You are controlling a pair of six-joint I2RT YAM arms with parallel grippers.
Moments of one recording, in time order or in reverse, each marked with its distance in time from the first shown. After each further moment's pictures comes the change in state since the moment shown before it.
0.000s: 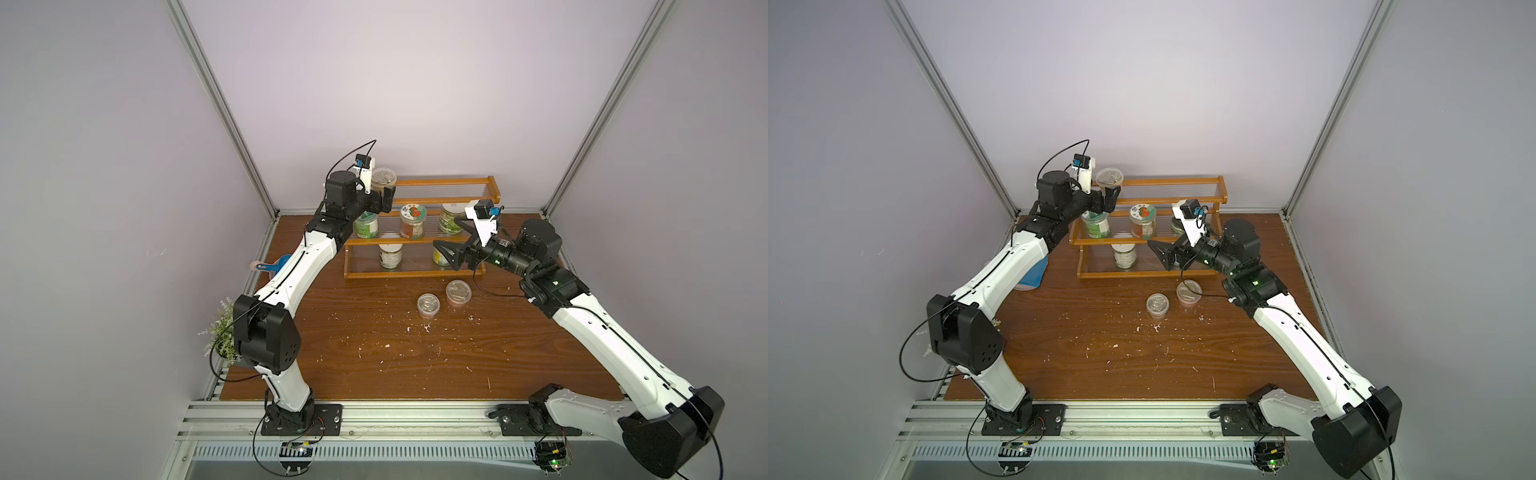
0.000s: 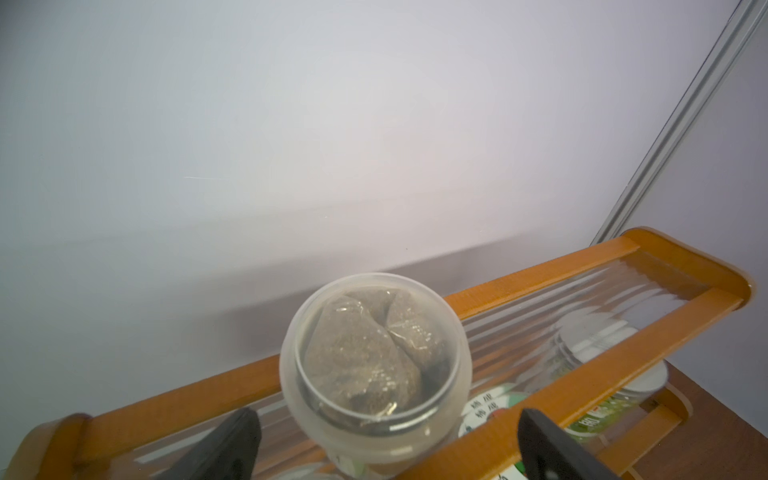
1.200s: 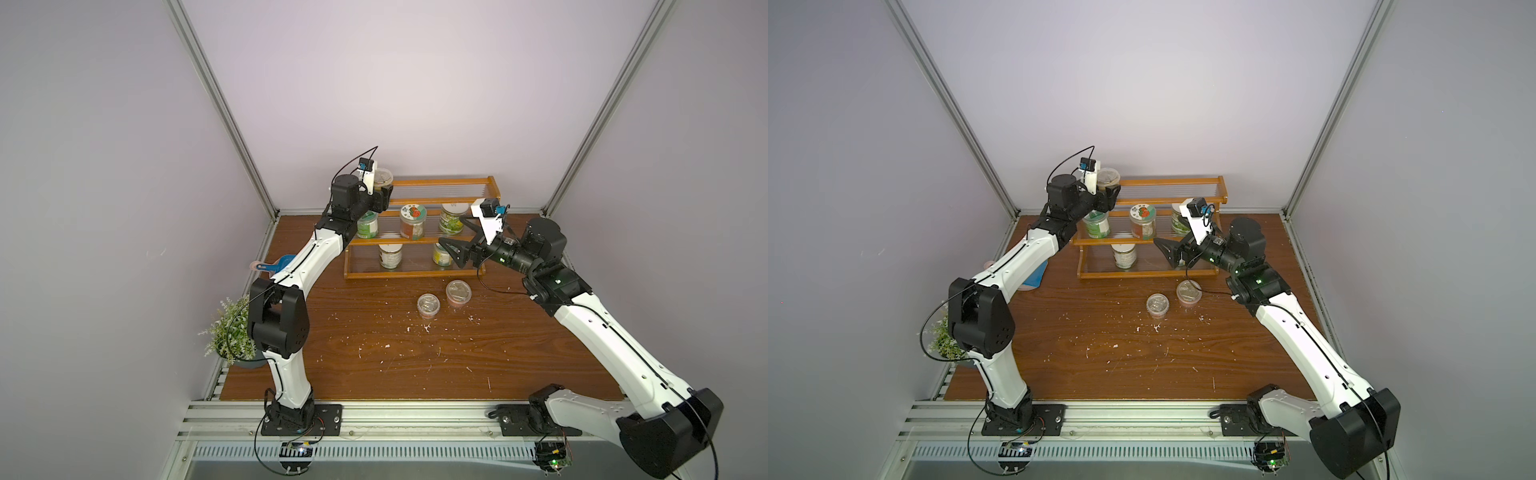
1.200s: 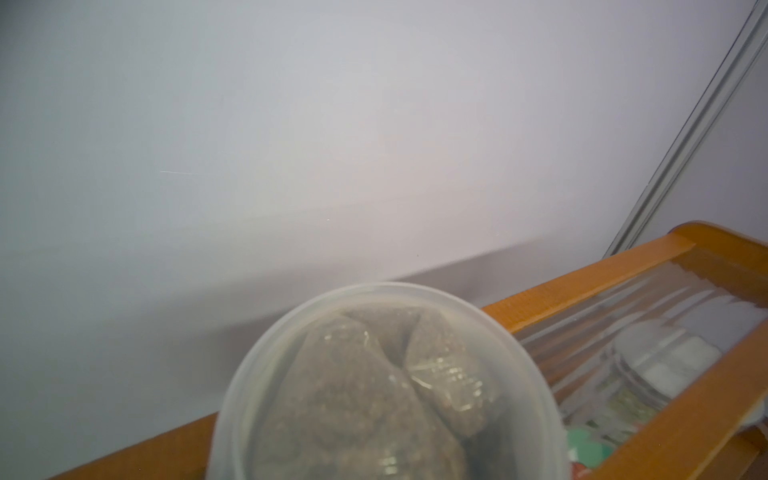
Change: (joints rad) left arm 0.029 0.105 -0.022 0.178 0.038 0.013; right arm -0.060 0.000 -0.018 0.024 -0.049 0.000
